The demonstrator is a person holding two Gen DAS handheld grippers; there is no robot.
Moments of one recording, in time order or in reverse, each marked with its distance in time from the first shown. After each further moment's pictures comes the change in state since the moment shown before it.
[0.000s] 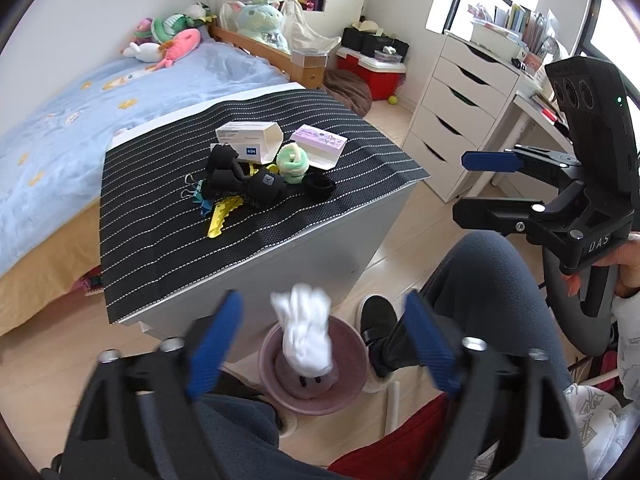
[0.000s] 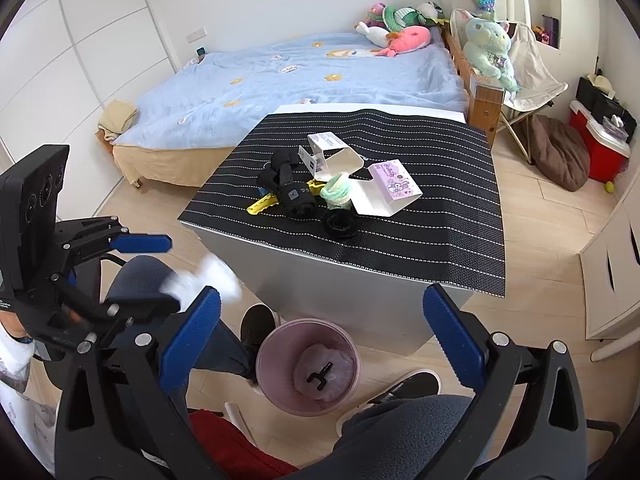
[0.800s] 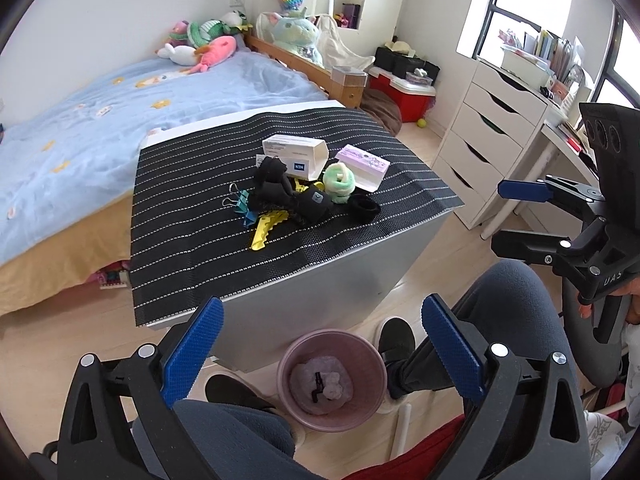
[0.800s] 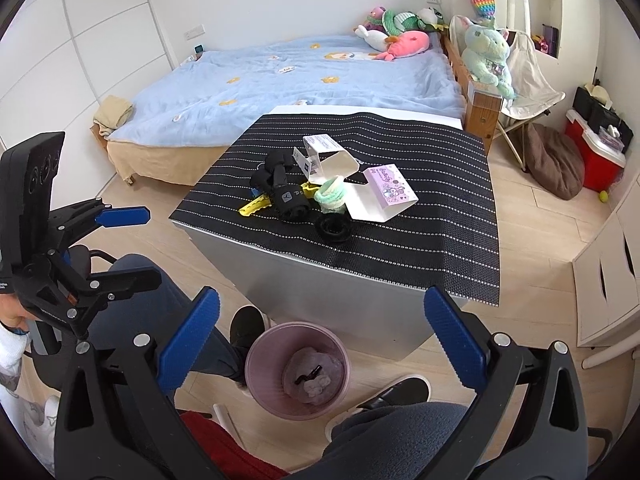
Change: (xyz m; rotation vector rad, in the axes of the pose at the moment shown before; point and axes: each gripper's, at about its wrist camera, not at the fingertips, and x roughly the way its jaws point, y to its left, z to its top) left arm -0.004 0.025 0.003 -0.080 -0.064 0.075; right arm 0.004 0.000 0.003 -0.032 -0.013 -0.038
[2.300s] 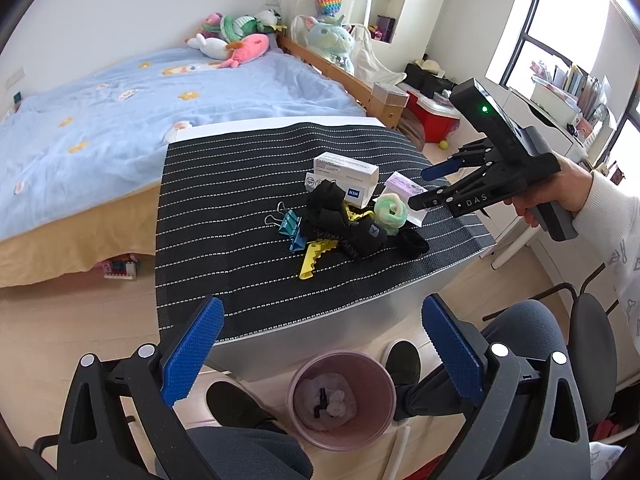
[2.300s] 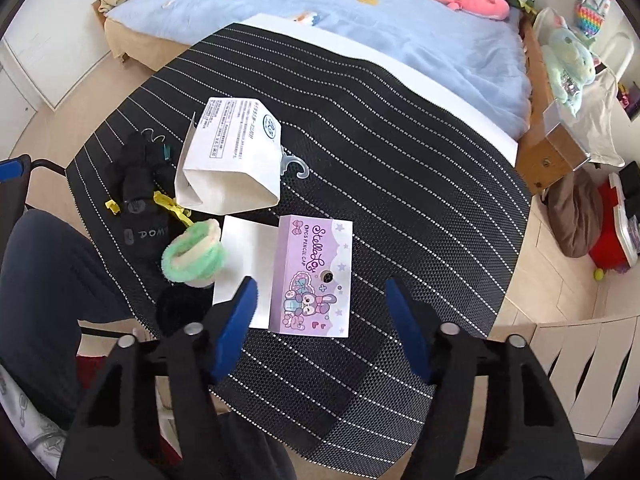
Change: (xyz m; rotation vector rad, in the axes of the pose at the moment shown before) left arm 0.011 0.044 0.016 -0.109 -0.024 0.022; right arm 0.160 -0.055 0.109 -0.329 0.393 -0.029
